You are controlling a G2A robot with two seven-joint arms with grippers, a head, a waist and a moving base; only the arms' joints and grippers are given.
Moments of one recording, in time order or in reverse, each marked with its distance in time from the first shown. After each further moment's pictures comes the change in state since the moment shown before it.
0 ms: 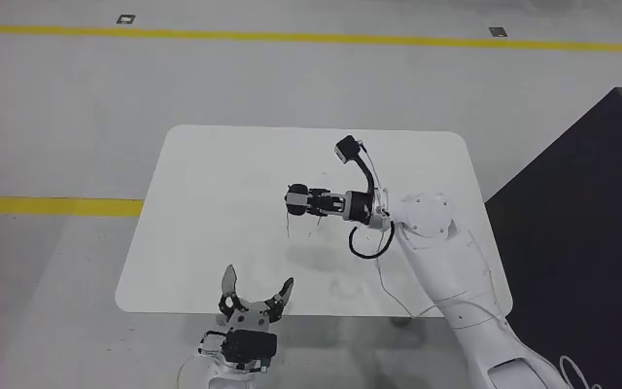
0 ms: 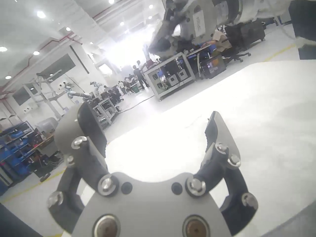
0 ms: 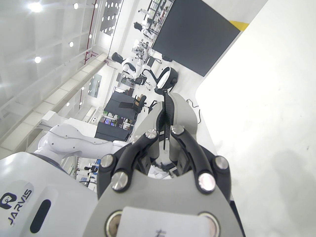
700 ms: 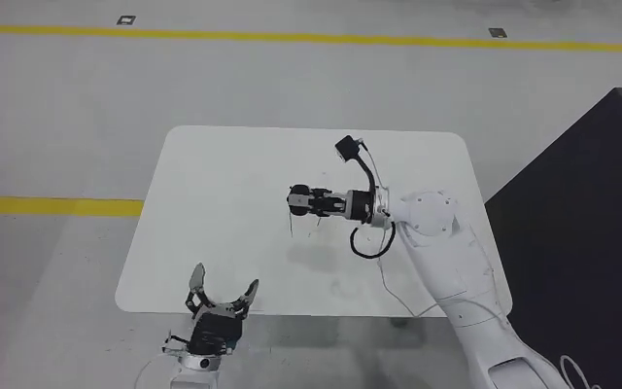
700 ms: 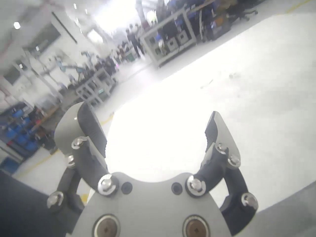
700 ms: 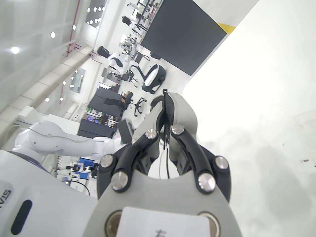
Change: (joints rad) left arm 0.122 0.052 -0.182 -0.038 0.081 -0.141 -0.062; right arm 0.024 -0.008 0.016 0.004 -0.018 0.011 0.076
